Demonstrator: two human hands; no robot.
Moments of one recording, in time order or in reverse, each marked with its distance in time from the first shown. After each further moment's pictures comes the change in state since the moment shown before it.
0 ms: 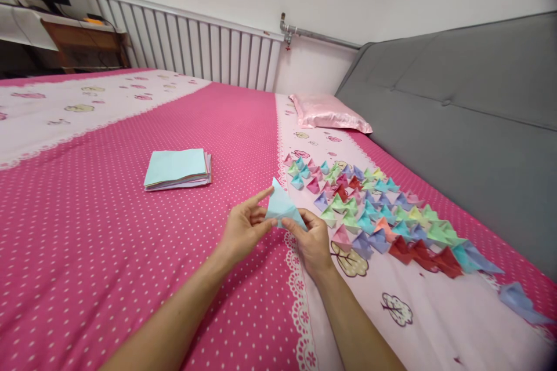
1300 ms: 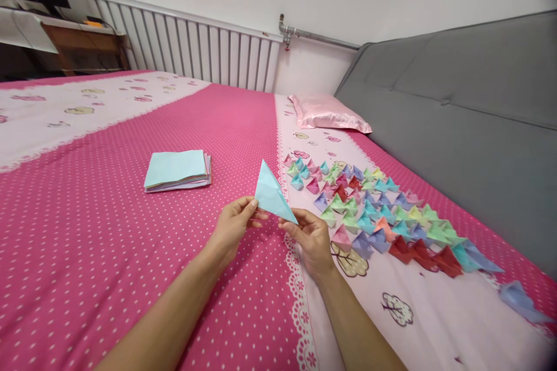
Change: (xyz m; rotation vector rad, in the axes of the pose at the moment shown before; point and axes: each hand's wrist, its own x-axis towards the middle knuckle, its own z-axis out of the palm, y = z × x) left_hand 0.008 -0.005 -0.014 -0.121 0.163 -0.122; right_hand -0.003 -0.007 0.000 0.096 -0.079 0.014
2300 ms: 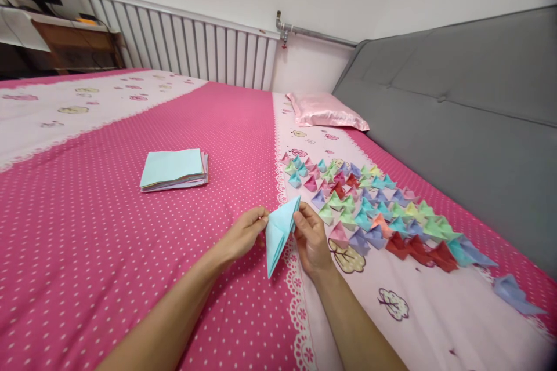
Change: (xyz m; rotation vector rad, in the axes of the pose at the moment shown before) left_hand -0.001 -0.015 0.002 0.327 -0.340 0.087; right_hand 0.000 -0.003 0.003 0.161 0.006 -0.012
